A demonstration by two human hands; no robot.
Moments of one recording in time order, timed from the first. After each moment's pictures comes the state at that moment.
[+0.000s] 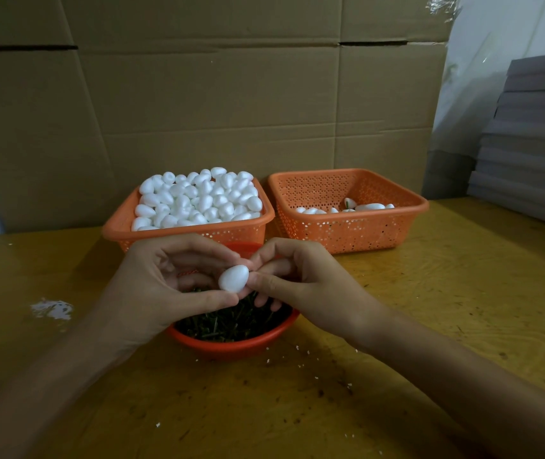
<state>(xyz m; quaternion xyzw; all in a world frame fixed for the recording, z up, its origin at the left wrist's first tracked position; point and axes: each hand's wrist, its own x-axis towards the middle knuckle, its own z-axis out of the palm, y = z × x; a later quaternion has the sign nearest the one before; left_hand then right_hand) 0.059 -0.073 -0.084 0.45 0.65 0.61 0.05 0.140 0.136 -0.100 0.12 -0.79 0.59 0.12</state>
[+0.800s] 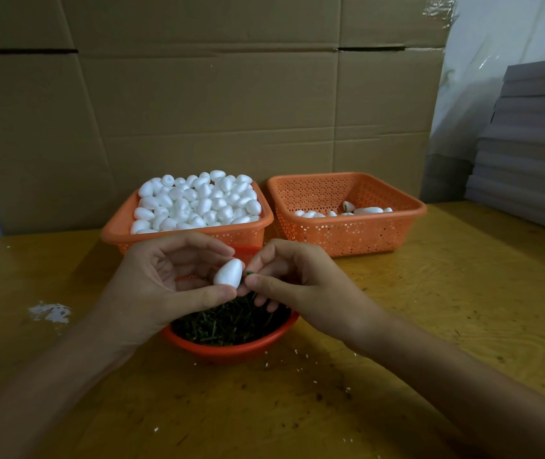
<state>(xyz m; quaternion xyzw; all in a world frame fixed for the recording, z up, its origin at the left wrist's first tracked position) 0.056 -0.074 -0.084 0.41 0.65 0.64 0.06 0.138 0.138 -0.102 0.14 -0.78 0.60 0.13</state>
